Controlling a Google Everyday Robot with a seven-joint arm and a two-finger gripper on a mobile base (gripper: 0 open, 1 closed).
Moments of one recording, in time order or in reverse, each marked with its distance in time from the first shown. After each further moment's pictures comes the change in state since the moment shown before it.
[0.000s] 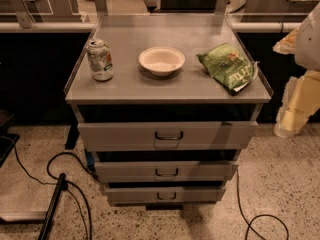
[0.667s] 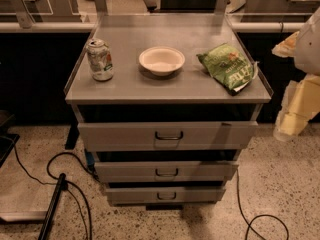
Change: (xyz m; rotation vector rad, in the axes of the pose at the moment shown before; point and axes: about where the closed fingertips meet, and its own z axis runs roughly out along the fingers) arm -0.002 0.004 0.004 -0.004 -0.018 -0.007
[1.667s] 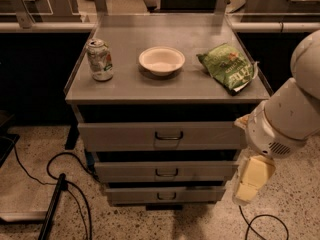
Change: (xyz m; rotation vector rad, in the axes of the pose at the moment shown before) arm 0.003 0.087 0.133 -0.186 -0.037 0.042
